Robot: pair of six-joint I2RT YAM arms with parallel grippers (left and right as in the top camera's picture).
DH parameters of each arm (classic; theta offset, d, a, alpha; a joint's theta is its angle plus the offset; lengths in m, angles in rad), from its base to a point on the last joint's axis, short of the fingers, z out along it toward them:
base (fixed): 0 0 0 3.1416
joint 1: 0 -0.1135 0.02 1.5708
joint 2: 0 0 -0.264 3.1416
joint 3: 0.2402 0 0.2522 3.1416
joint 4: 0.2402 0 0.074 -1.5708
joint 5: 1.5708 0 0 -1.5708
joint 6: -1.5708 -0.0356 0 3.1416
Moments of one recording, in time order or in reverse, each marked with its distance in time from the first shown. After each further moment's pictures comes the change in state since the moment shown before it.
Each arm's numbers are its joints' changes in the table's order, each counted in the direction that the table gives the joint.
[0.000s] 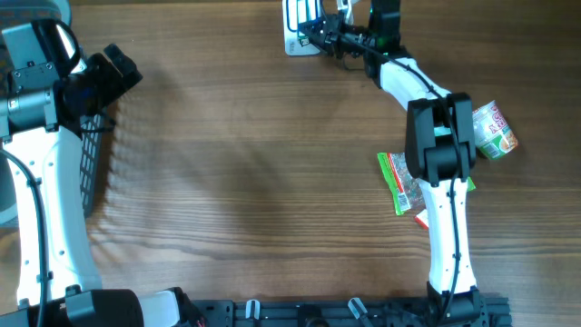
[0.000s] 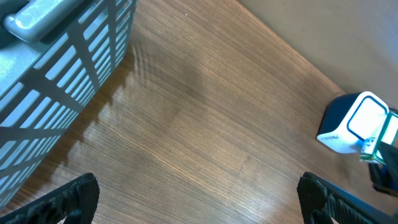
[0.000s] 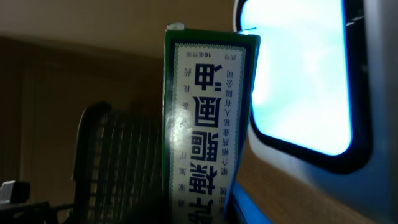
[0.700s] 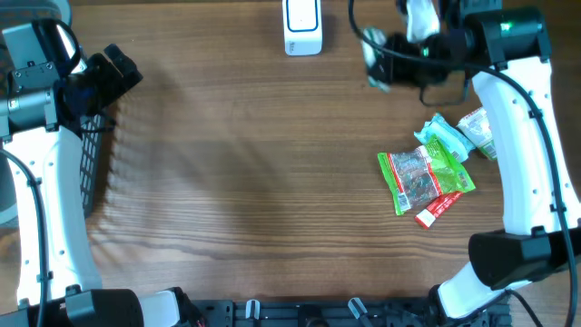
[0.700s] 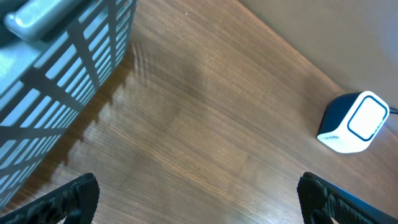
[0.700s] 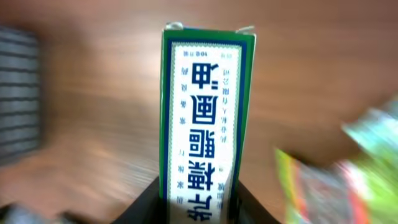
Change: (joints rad) left arm 0.000 0.000 -0.001 0.000 0.000 0.000; right arm -0.005 -0.821 0.002 1.698 0.768 0.809
